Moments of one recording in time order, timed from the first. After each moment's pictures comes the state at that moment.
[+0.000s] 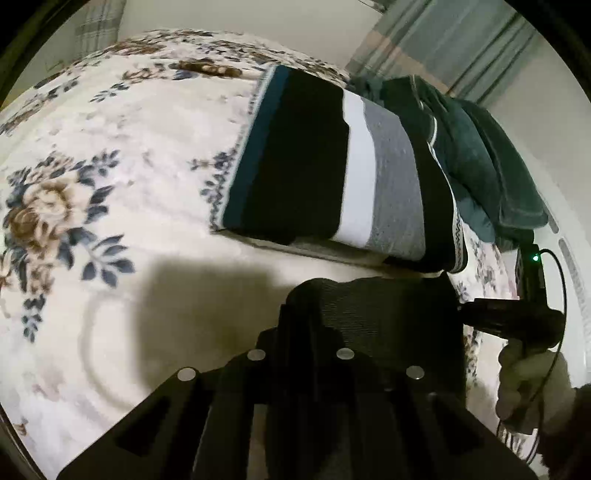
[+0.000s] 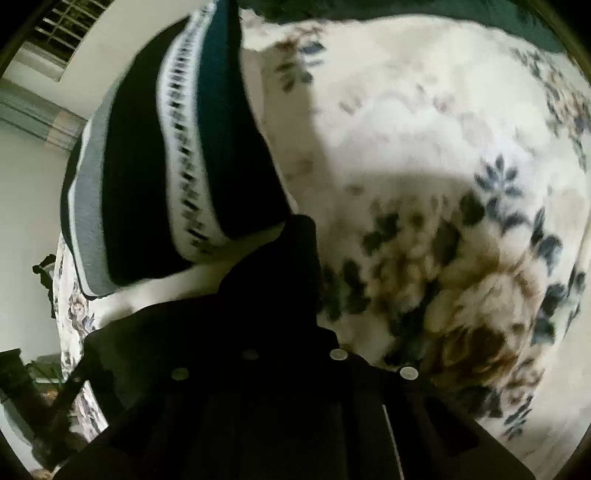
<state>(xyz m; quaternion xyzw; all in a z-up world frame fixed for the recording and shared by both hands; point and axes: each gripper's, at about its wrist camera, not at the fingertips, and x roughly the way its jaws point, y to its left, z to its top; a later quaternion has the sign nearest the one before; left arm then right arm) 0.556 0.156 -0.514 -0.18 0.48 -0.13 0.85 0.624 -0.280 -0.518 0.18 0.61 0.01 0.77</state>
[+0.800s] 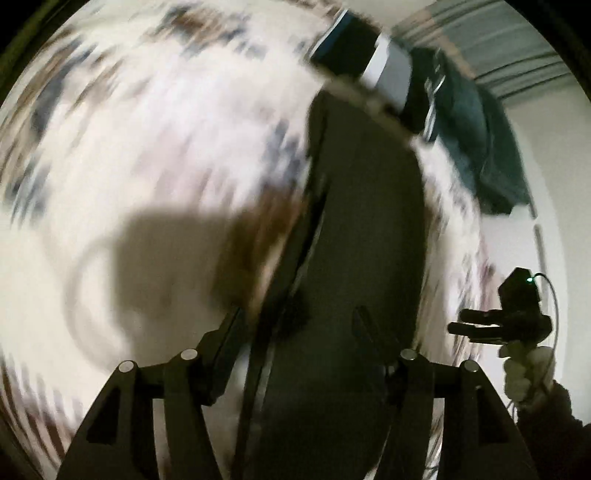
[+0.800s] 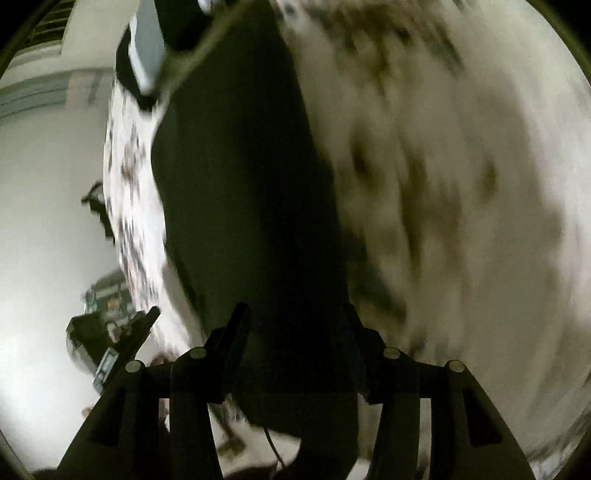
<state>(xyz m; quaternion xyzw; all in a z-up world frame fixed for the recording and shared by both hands) 0.288 0.196 -0.499 -0.27 0.61 -0.11 0.74 0.340 -0.316 -0.482 0.30 0.75 0.12 0.57</state>
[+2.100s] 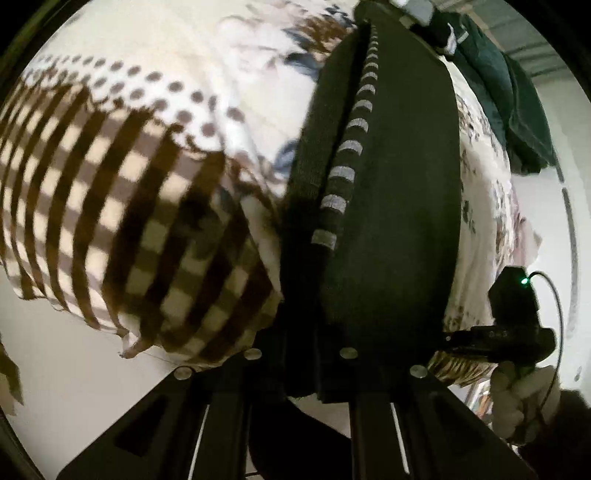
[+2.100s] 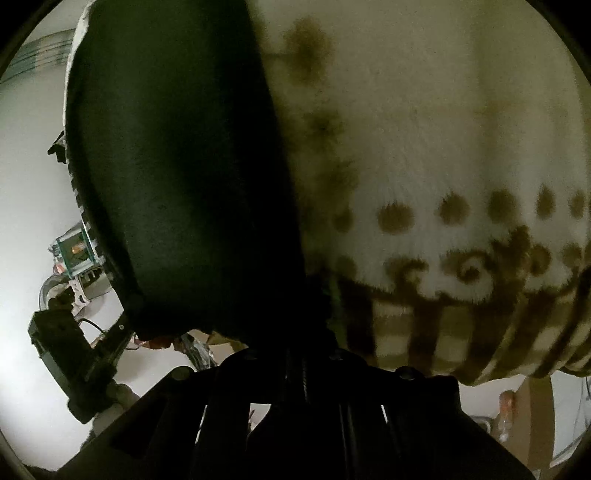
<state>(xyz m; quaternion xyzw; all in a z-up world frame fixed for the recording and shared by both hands) 0.106 0.166 -0.532 -0.28 0.64 -0.06 0.71 0.124 -0.213 -0.582 0.29 0.81 0.10 0.50</state>
